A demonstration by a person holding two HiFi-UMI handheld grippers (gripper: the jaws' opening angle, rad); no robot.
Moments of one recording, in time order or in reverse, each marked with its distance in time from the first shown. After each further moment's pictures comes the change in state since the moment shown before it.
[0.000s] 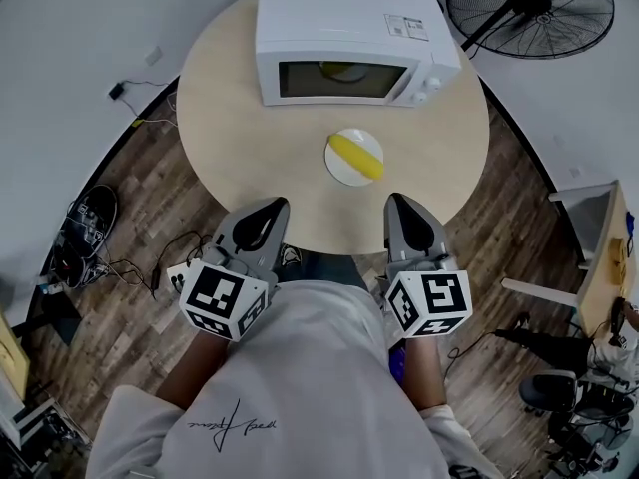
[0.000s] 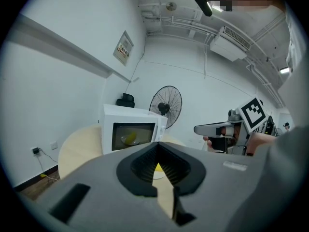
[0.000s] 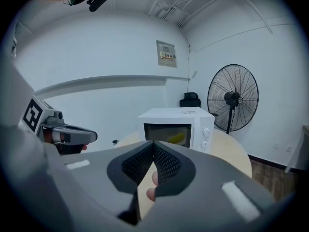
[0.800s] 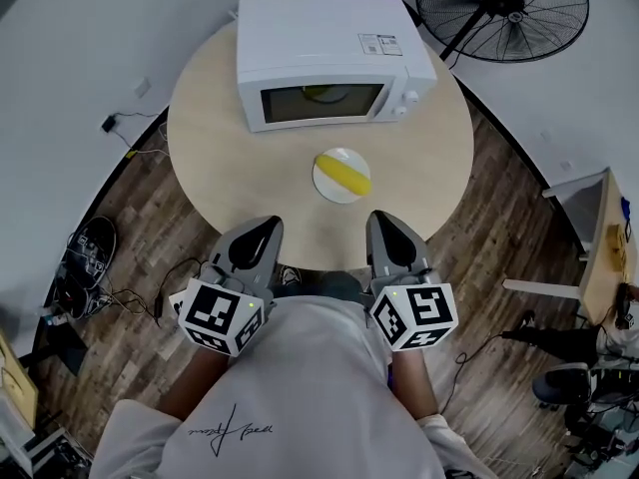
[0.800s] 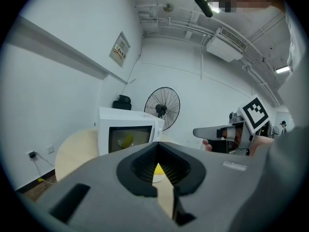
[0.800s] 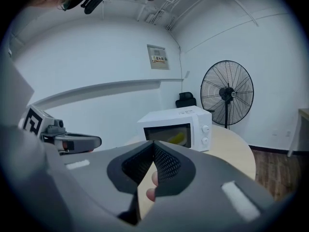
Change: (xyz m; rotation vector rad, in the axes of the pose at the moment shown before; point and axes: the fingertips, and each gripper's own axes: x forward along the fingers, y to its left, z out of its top) left arm -0.001 -0.009 0.015 0.021 -0.014 -0.037; right arm -0.011 0.010 0.008 0.105 -0.040 -0.030
